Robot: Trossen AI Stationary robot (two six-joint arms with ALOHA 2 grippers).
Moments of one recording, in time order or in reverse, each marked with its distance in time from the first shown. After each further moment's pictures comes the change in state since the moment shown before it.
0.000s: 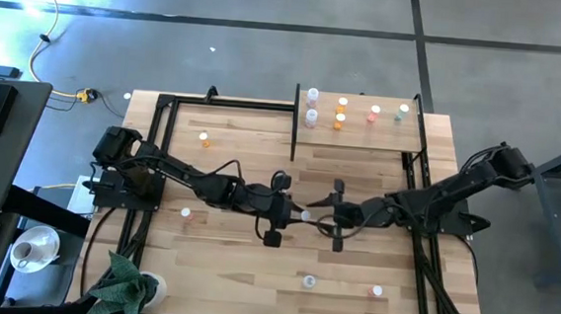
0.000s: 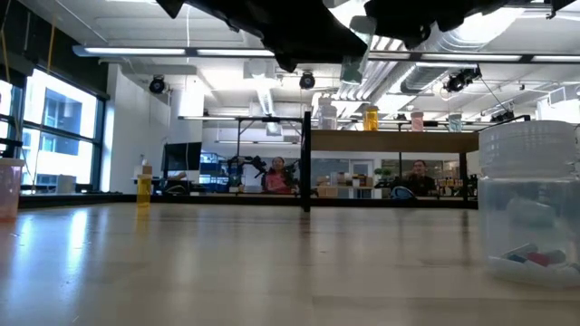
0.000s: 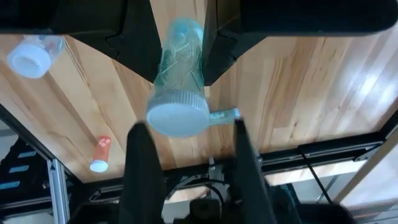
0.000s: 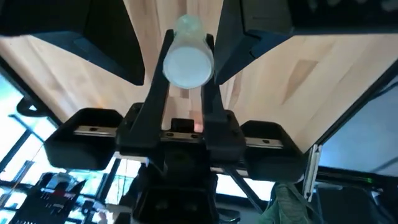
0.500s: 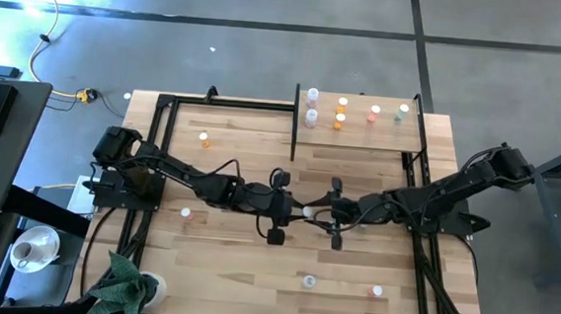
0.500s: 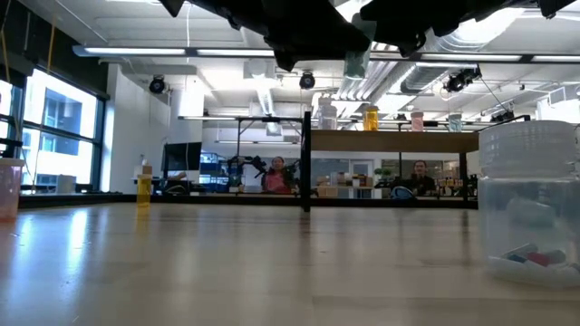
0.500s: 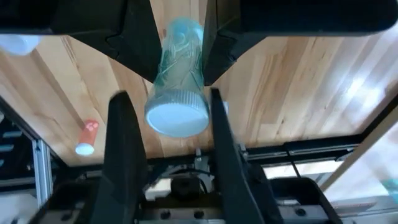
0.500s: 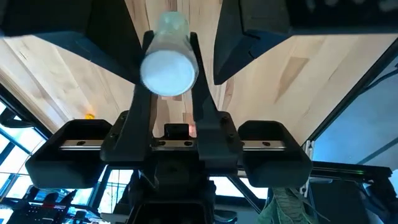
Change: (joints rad) left arm 0.000 0.001 0.000 0.039 -0.052 -0.050; right arm -0.031 0.006 0.000 -0.001 -0.058 0.053
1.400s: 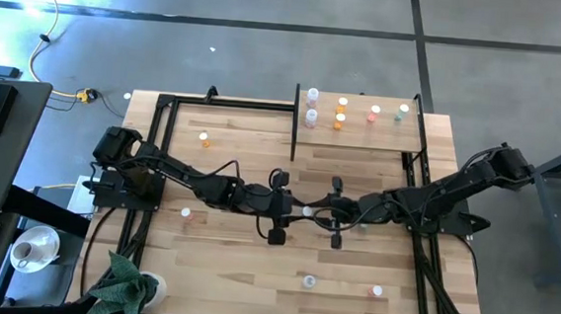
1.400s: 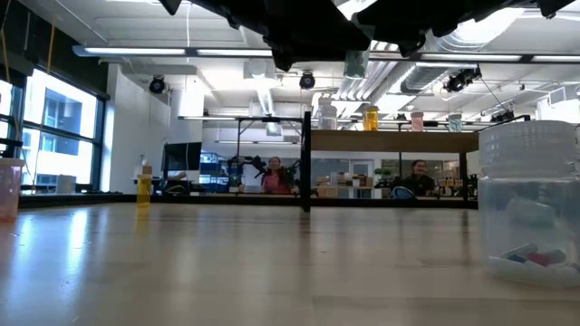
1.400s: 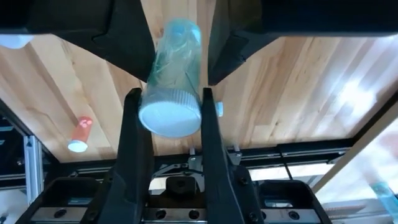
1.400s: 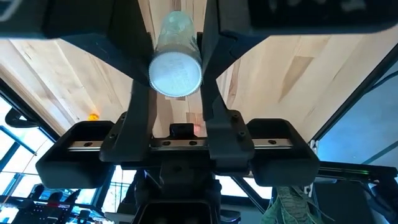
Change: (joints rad) left arm -0.001 0.000 0.000 0.002 -0.038 -0.013; right arm 0.000 -0.001 0.000 0.000 0.008 -0.003
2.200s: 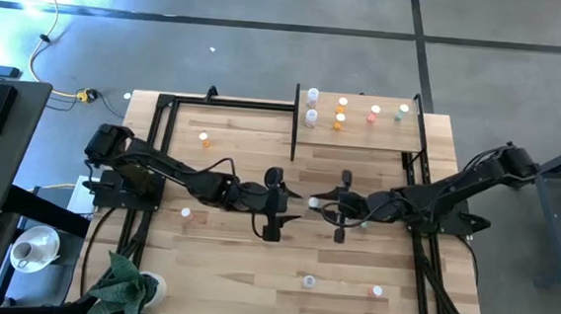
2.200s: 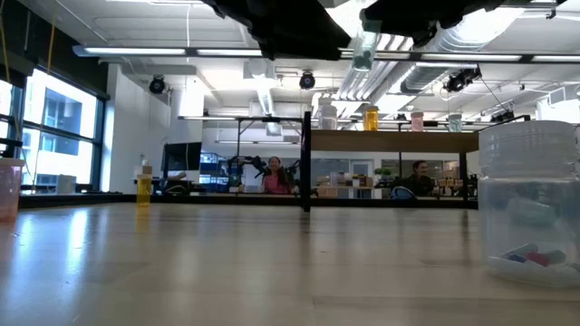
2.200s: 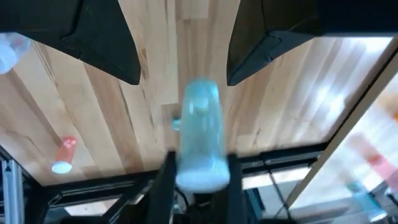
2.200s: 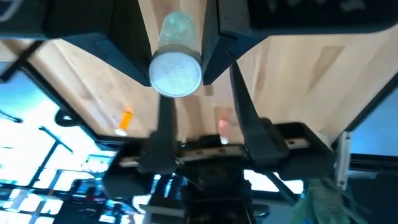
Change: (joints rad) left arm -0.014 -0.075 -0.001 -0.142 -0.063 0.041; right arm 0.017 -0.089 0.000 -0.073 0.139 -0.008
